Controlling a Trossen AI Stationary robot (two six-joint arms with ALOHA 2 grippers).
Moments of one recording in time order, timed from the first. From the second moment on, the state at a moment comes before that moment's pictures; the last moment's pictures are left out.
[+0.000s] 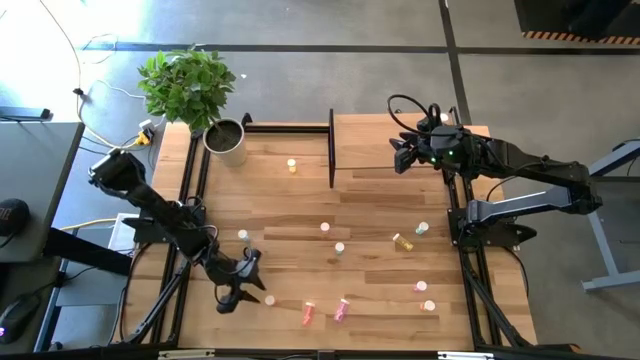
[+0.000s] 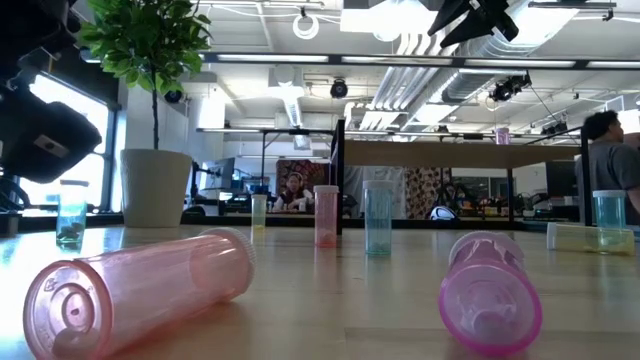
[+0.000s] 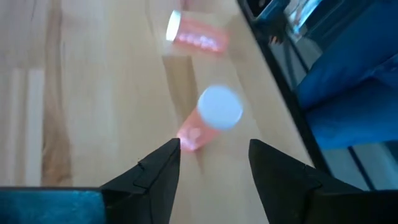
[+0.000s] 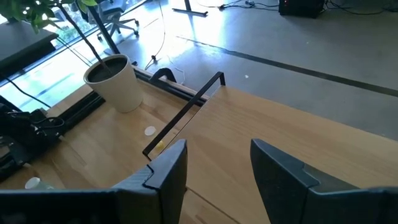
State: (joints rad) left arm -0.60 1.39 0.39 0.35 -0.10 -0.55; right arm -0.18 0.99 1.13 -0.65 0.50 0.52
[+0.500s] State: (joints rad) left arm -0.60 1.52 0.39 0.48 -0.14 -0.57; right arm -0.18 0.99 1.13 -0.63 0.48 0.52
